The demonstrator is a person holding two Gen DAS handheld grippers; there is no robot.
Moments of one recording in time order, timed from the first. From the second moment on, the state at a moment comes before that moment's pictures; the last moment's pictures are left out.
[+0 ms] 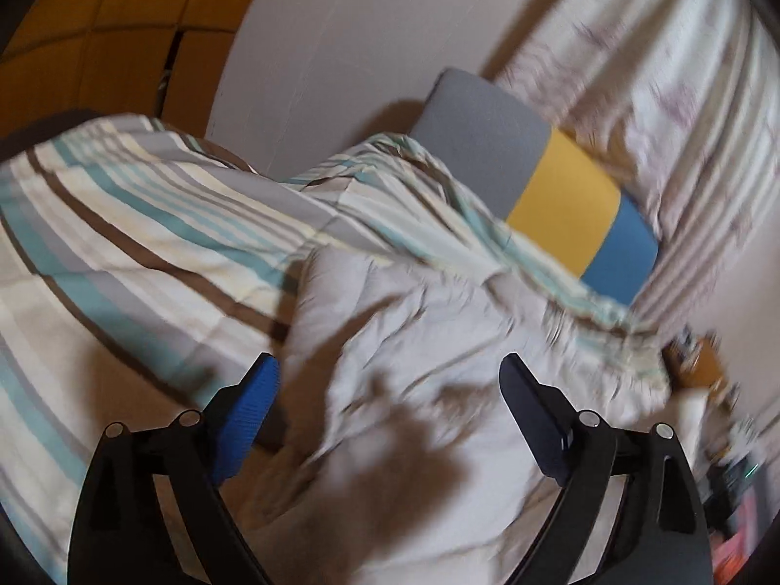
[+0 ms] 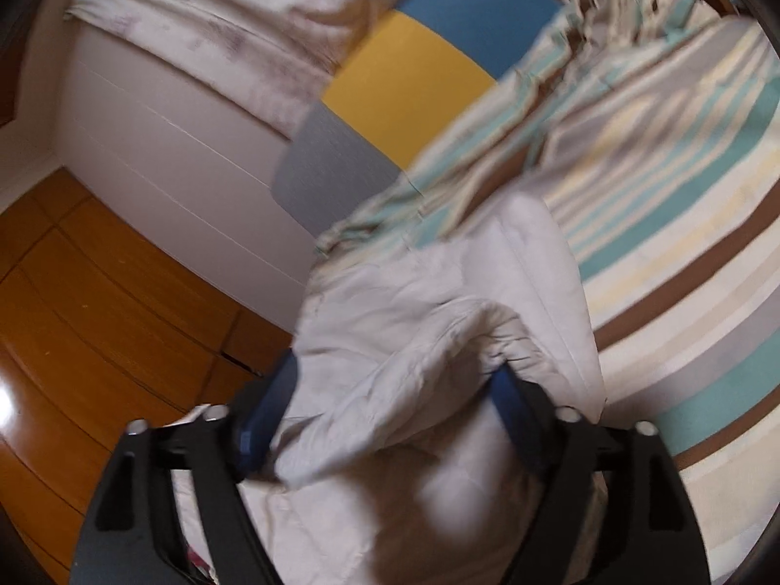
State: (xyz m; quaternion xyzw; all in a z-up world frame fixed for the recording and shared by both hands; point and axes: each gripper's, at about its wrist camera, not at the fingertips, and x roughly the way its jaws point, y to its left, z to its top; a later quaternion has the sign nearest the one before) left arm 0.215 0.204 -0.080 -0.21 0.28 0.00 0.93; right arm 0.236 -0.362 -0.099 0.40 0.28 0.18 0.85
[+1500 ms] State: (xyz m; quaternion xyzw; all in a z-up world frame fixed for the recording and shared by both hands) left arm 0.002 0.141 -0.080 -0.12 0.30 -0.08 0.94; right arm 0.054 -0.379 -0.085 0.18 0.37 0.18 0.89
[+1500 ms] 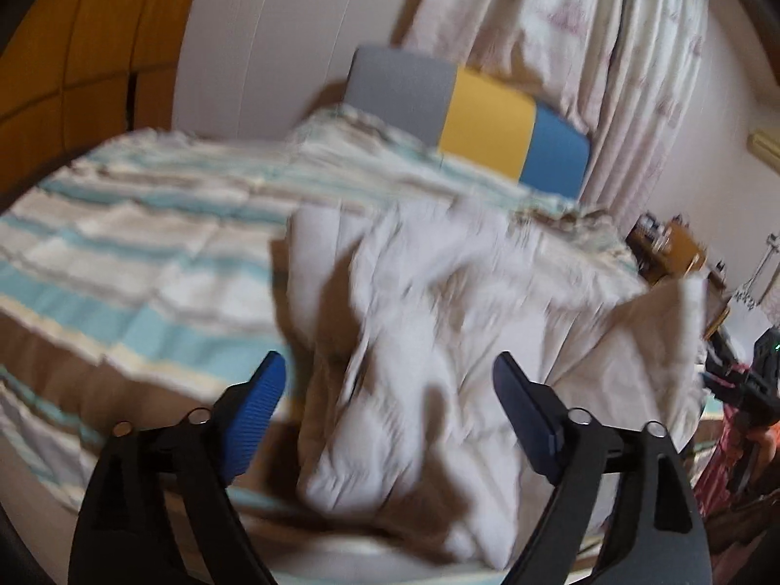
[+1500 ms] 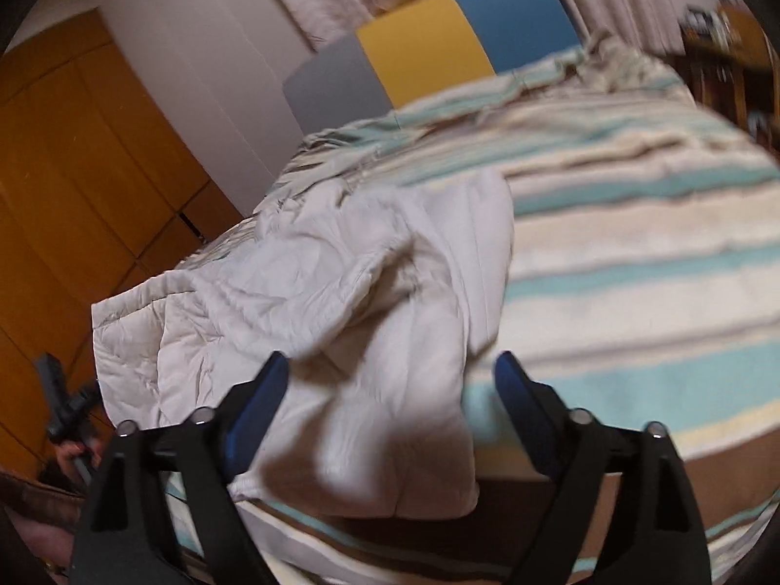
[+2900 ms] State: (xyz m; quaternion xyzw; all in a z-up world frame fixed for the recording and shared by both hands) left arm 0.082 0.133 0.015 -0.11 0.13 0.03 0.98; right arm 0.136 -0.354 0.006 0.13 0.24 0.10 0.96
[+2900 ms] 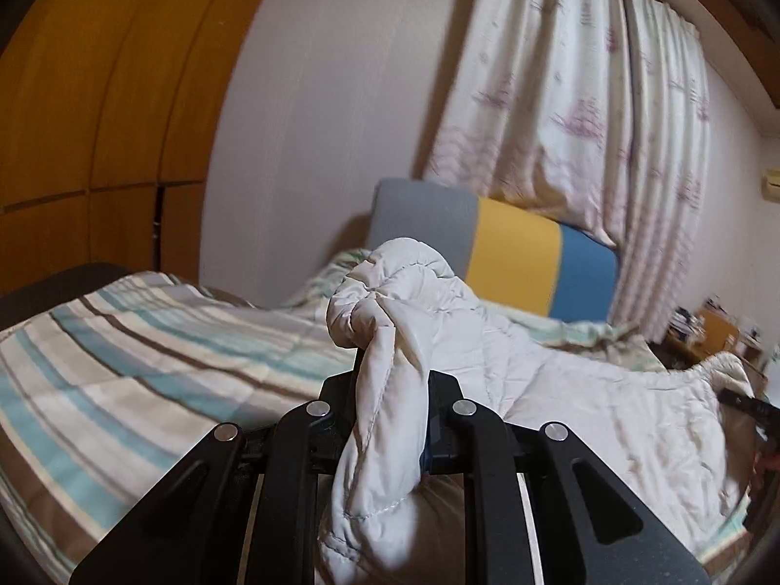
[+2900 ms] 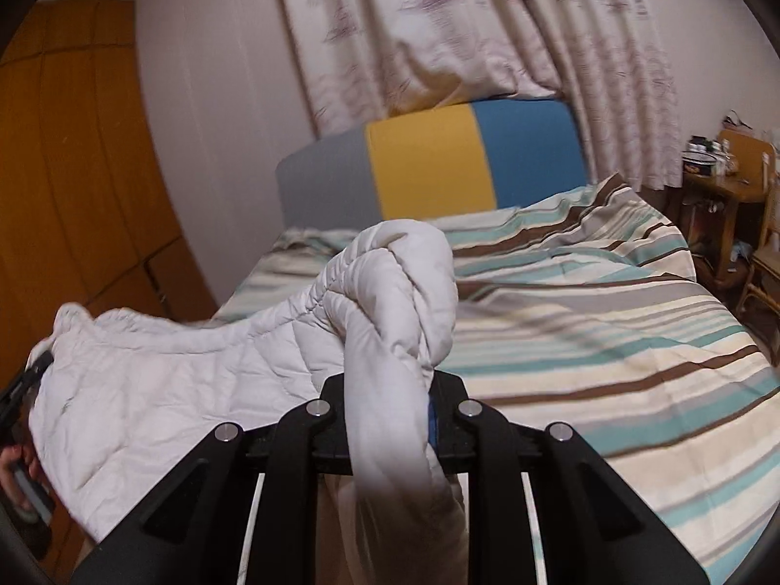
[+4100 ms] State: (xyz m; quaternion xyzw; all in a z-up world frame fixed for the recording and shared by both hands) left arm 0.237 0.098 -0.128 0.00 0.37 0.17 0.91; right arm 0.282 -0.301 -0.168 -0.02 0.43 -0.05 0.90
